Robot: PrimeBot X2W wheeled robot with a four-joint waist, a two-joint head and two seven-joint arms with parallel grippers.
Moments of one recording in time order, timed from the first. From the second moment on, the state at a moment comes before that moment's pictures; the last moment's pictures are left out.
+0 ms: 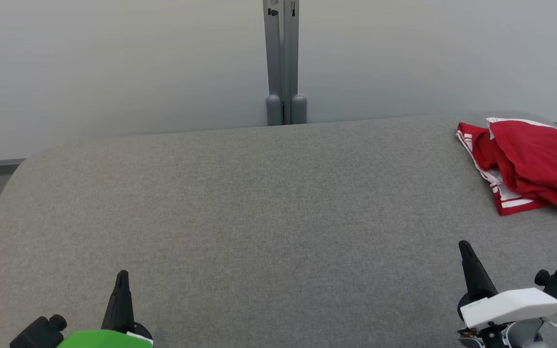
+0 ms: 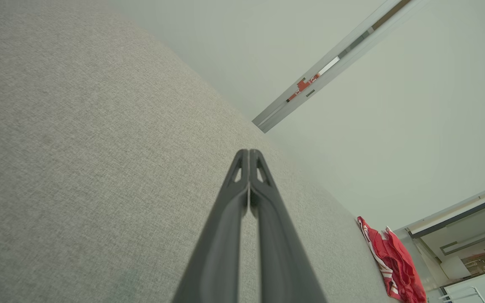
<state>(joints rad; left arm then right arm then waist) 0.10 0.08 -0.07 0.15 -0.93 -0.04 -0.12 0.04 -0.10 0.03 0.21 0.94 0.13 -0.09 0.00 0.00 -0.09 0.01</state>
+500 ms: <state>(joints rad) 0.05 0.09 -0.05 0.17 -1.11 -0.05 -0.08 0.00 -0.10 0.00 0.22 1.11 0.13 -0.05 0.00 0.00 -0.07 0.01</state>
